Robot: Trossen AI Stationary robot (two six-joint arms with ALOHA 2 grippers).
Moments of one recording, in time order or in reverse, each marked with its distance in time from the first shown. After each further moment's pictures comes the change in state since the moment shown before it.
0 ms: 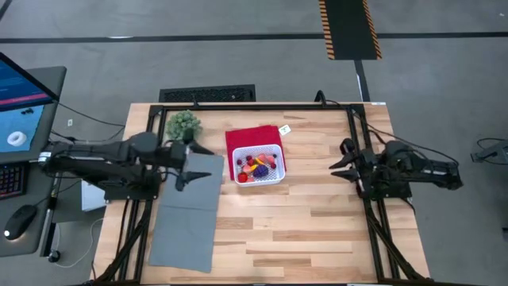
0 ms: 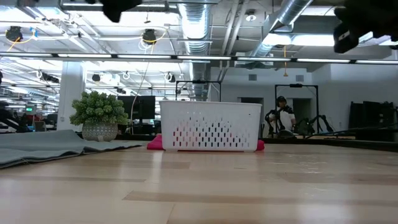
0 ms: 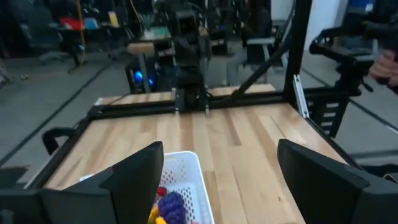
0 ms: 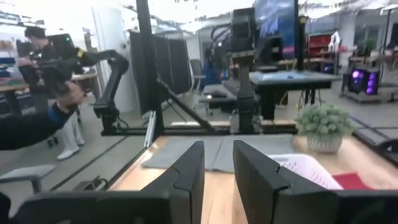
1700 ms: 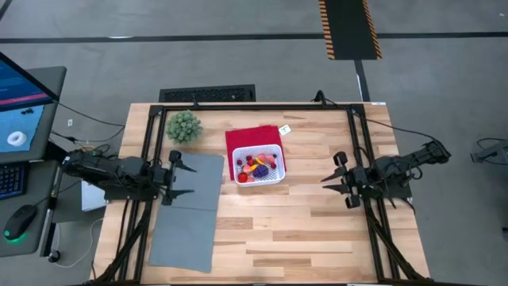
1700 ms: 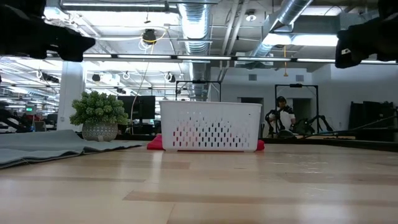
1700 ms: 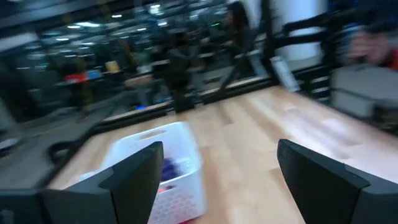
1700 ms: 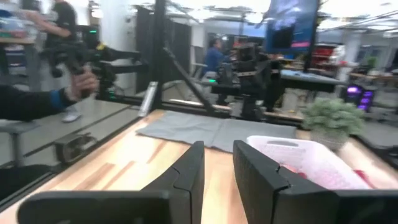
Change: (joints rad) left arm -0.233 -0.721 -0.604 0.024 -0.171 0.153; right arm 0.424 0.002 -0.223 0.194 0.425 -0.199
